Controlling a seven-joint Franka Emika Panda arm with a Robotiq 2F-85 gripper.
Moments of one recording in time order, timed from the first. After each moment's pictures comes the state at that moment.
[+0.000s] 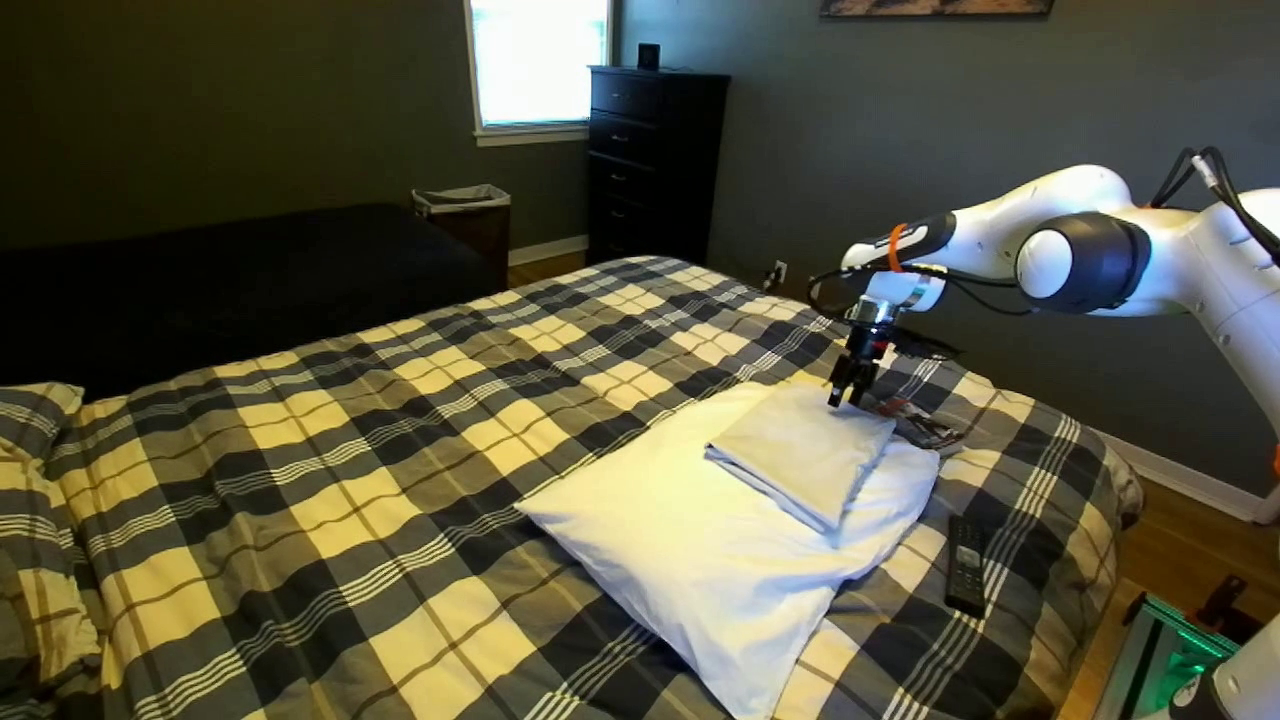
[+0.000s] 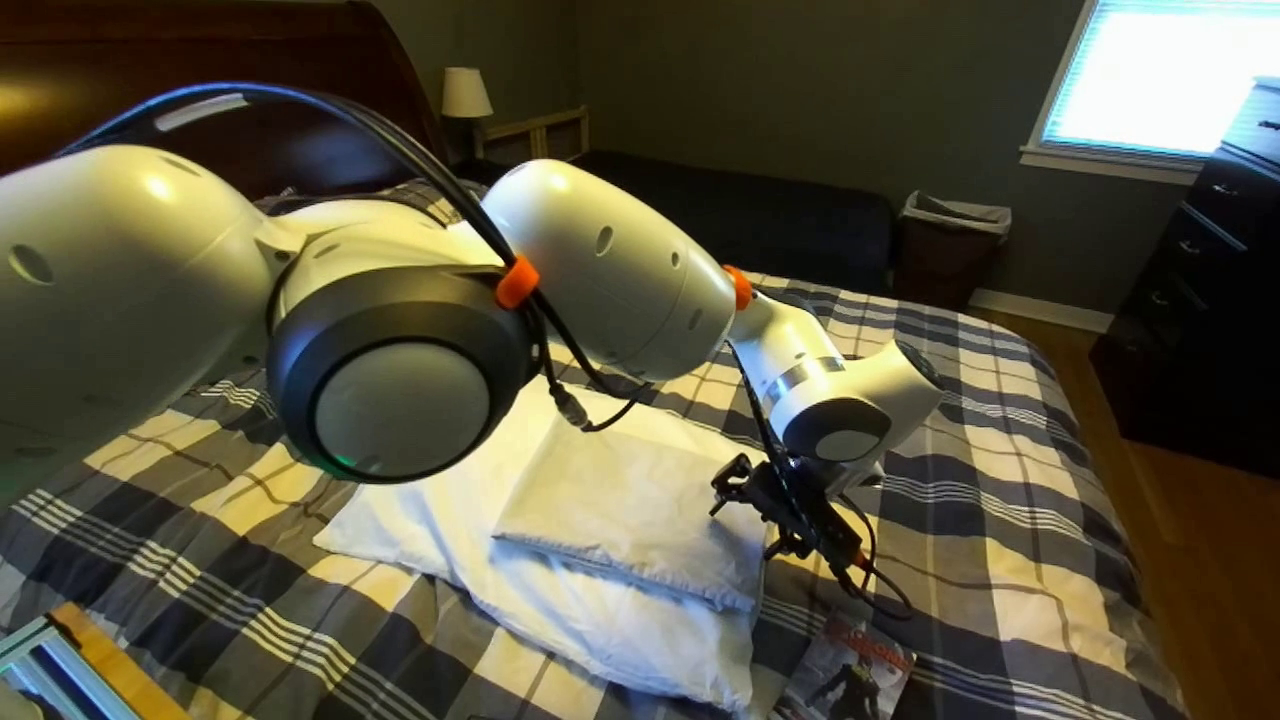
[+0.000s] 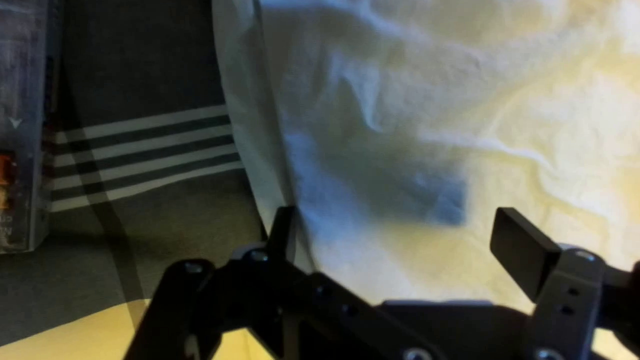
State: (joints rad) arm -0.60 1.09 -0.04 -1.13 0.30 1.87 -0.77
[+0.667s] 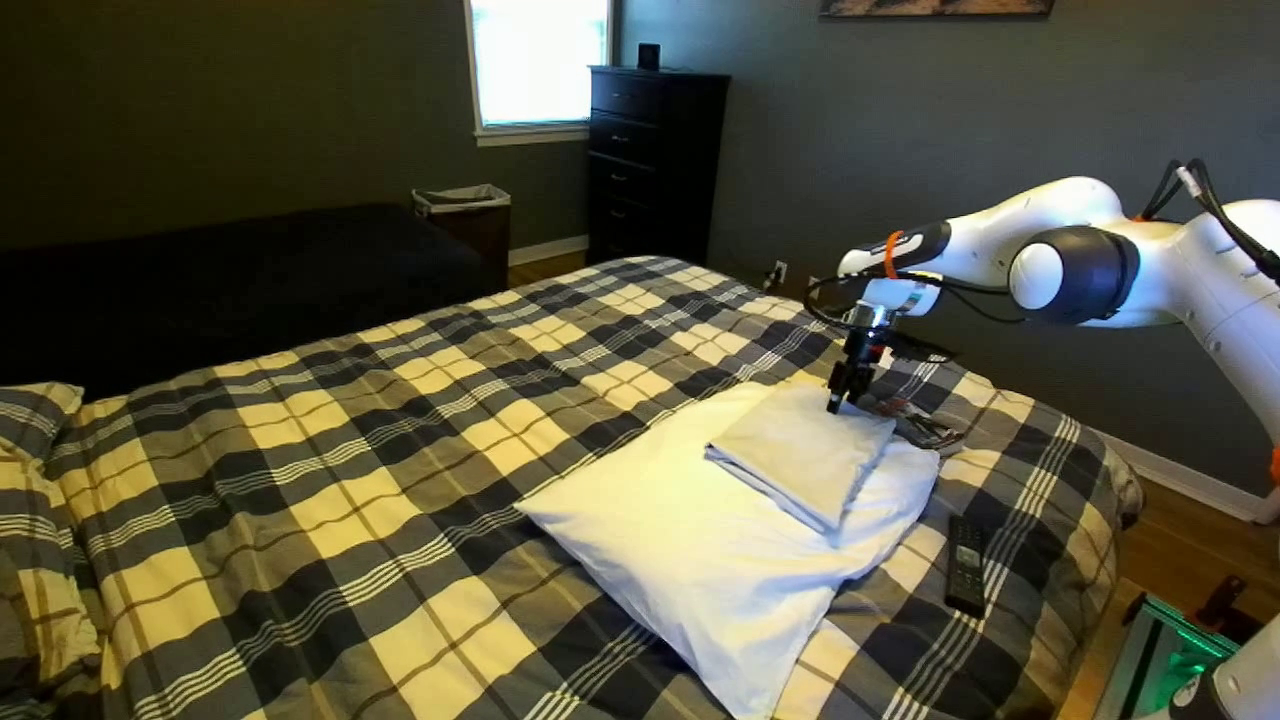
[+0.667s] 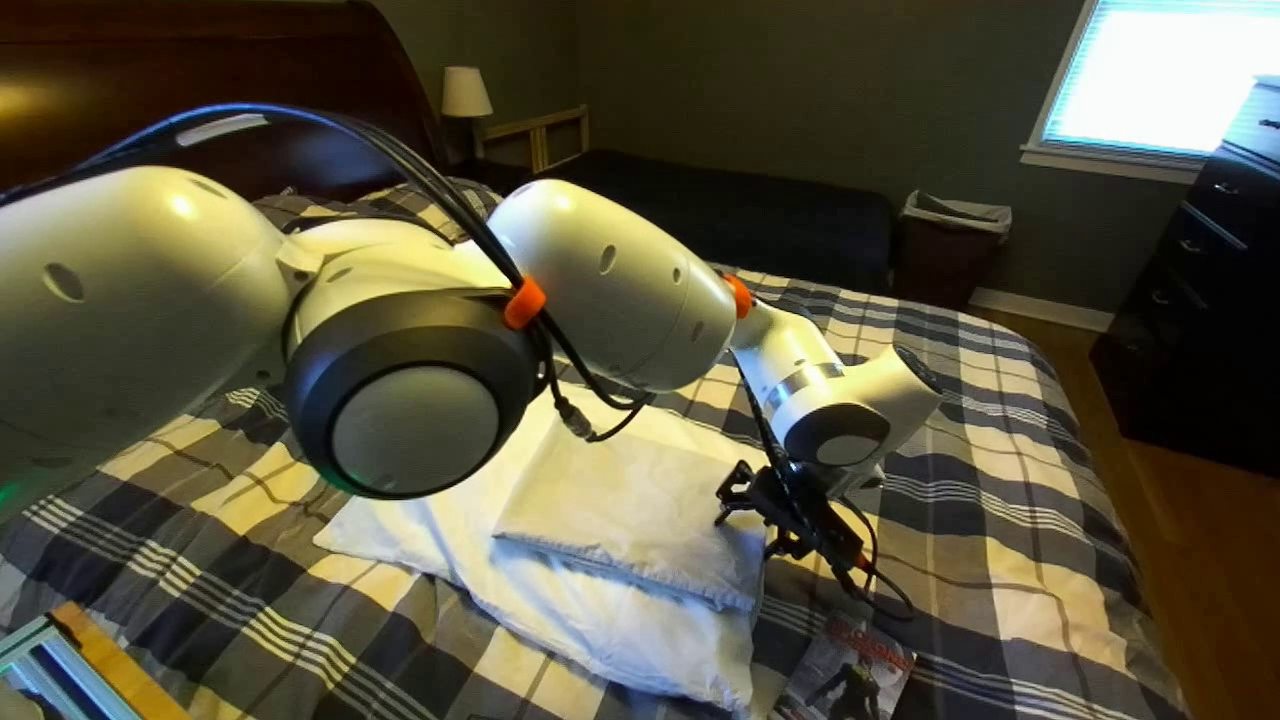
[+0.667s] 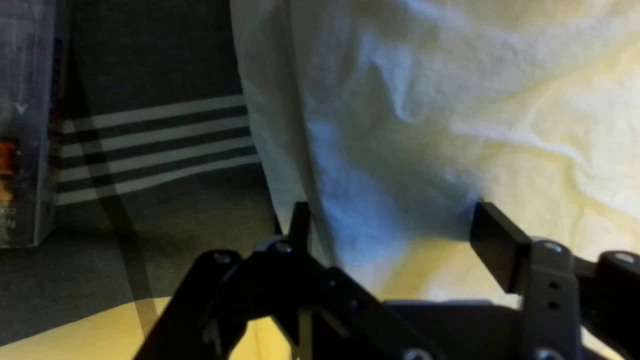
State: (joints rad) arm -0.60 1.13 -0.04 -1.08 0.29 1.87 -0.77
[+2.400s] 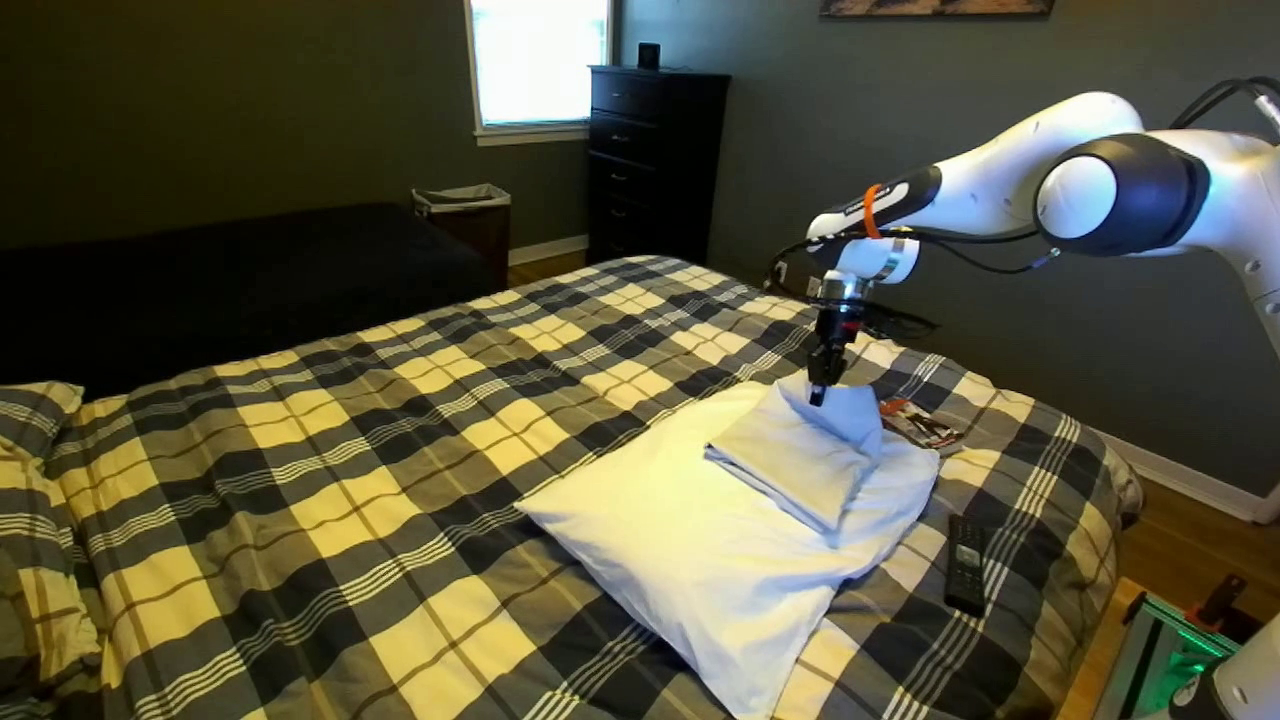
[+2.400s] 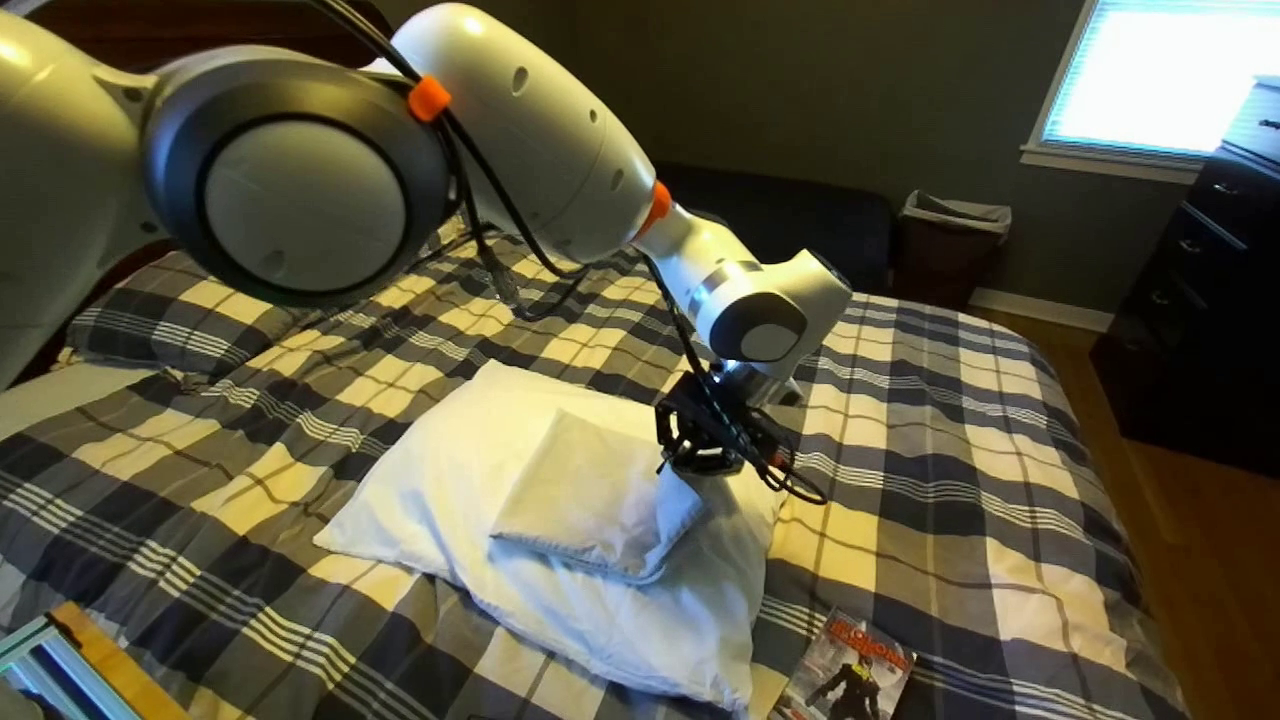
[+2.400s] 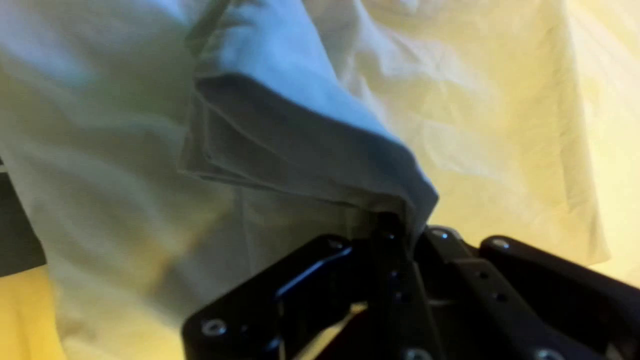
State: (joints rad) arm -0.45 0.83 -0.03 -1.42 0.28 1.84 -0.68
